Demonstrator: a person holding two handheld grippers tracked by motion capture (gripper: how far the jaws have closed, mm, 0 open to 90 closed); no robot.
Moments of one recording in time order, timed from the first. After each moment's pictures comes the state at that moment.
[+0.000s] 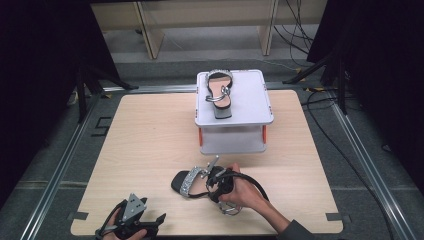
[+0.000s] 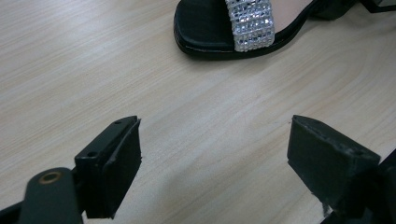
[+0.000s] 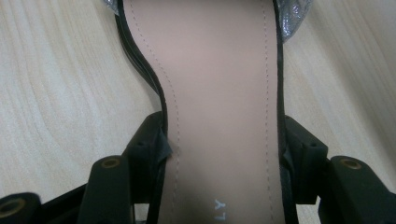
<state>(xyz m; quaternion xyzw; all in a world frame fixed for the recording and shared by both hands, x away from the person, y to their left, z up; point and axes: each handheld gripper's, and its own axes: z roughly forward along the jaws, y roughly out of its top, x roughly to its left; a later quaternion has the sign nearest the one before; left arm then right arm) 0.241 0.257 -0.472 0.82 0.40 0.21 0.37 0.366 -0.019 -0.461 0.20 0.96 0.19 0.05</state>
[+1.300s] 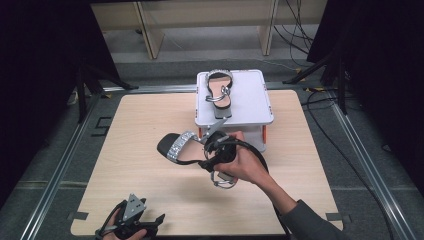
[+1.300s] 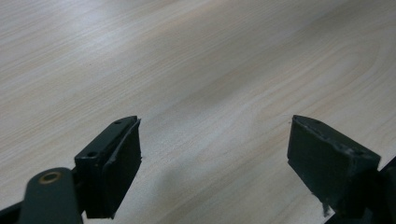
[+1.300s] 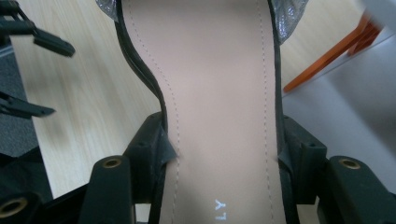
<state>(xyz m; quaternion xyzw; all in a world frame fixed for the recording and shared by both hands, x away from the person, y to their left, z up) 0.241 0.259 -0.475 0.81 0.41 0.21 0.36 0.391 -0.019 -0.340 0.23 0.92 0.31 0.07</state>
